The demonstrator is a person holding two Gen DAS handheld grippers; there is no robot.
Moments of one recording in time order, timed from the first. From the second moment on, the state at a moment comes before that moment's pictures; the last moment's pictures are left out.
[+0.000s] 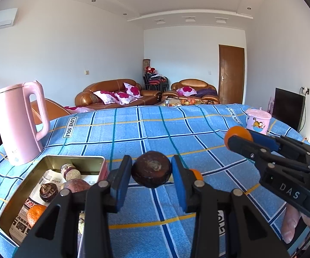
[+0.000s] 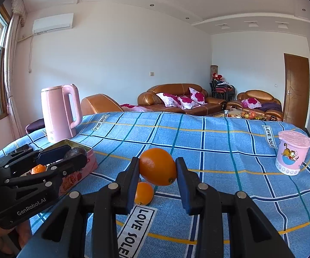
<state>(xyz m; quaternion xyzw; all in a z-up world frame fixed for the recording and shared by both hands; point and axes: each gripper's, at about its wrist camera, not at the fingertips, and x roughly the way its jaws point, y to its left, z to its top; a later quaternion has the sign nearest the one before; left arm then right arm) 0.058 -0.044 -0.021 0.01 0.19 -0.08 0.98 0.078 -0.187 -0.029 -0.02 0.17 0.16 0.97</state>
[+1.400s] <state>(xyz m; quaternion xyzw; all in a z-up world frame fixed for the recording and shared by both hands) 0.033 0.027 -0.019 -0.01 0.19 0.00 0.98 0.069 -0.114 -0.031 -0.03 0.17 0.23 0.96</state>
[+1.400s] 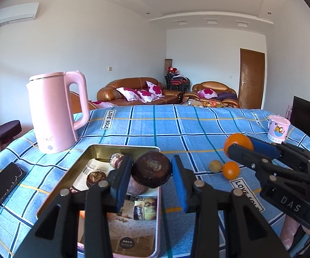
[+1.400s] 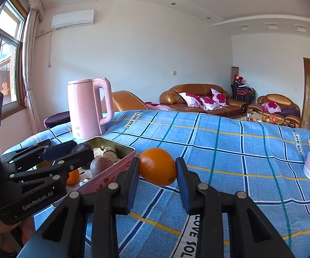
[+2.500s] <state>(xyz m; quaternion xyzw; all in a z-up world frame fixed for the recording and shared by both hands) 0.024 0.107 -0.023 -0.04 0.21 0.08 0.97 0.066 -0.026 -0.030 -0.08 0.18 0.31 0.93</state>
